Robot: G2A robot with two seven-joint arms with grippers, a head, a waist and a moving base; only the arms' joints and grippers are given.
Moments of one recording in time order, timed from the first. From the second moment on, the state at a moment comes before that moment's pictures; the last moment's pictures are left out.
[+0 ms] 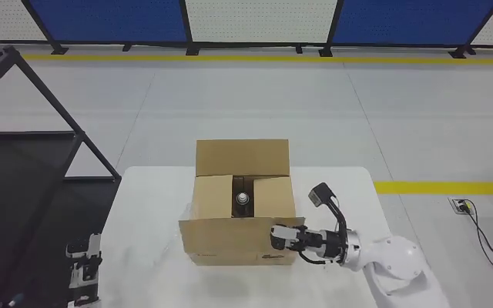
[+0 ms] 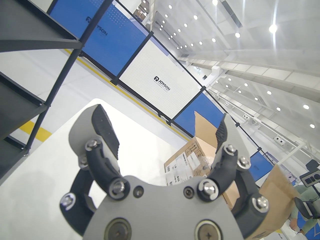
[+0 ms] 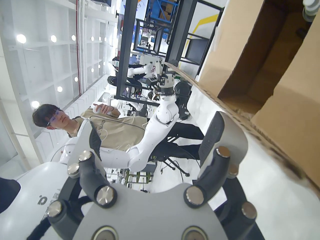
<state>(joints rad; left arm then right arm) 1.50 -1.30 -1.81 -1.54 0.56 -0.50 0.43 -0.97 -1.26 1.34 -1.68 0.23 -0.03 1.06</state>
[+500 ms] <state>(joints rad) 1.51 -1.31 -1.81 -1.55 0.49 -0.42 0.40 -0.92 -1.28 1.26 -1.54 0.21 -0.05 0.76</state>
